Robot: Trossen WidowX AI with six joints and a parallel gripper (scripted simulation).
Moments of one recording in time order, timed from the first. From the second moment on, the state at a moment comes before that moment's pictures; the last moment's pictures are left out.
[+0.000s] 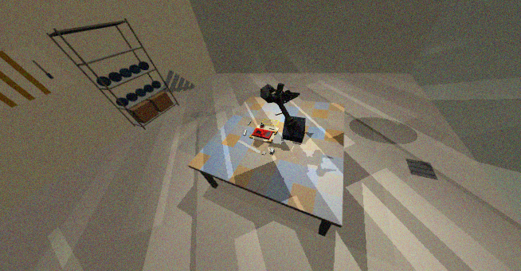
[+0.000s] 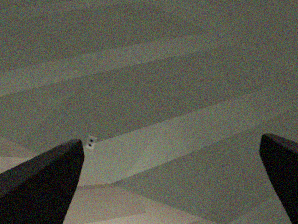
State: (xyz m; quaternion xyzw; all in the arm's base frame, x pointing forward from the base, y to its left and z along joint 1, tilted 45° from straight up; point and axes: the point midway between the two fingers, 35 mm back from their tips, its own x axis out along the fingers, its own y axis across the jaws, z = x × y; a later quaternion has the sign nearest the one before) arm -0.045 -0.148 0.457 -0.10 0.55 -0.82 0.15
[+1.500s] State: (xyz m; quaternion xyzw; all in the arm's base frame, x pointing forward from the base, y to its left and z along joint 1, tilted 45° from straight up) arm 0.048 0.305 0.331 0.25 -0.10 -0.84 -0.47
